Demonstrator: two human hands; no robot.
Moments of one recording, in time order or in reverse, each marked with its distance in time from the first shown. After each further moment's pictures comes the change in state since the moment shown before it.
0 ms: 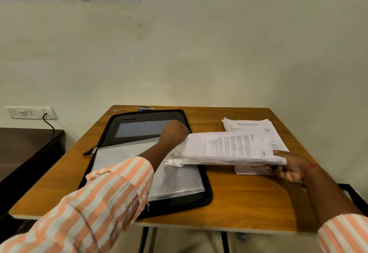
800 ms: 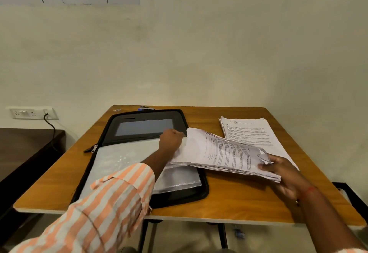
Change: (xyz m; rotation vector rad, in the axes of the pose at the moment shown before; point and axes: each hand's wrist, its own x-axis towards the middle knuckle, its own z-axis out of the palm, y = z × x) left_hand -0.030 -0.012 0.026 -0.411 0.158 -0.246; right_hand -0.022 0.051 0.003 0.128 -0.116 -0.246
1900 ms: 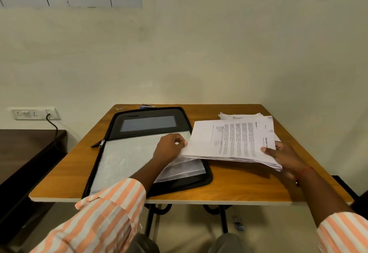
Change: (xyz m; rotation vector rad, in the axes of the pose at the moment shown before) left_hand -0.046 -0.031 -0.041 0.278 -0.184 0.334; right_hand -0.014 -0.008 -0.003 -0.363 0.144 -0.165
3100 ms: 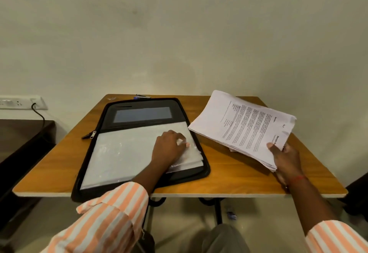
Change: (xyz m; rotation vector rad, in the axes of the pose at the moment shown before) left_hand -0.020 -0.008 0.020 0.235 0.099 0.154; right_hand -0.016 0.033 0.017 0.231 0.346 -0.142
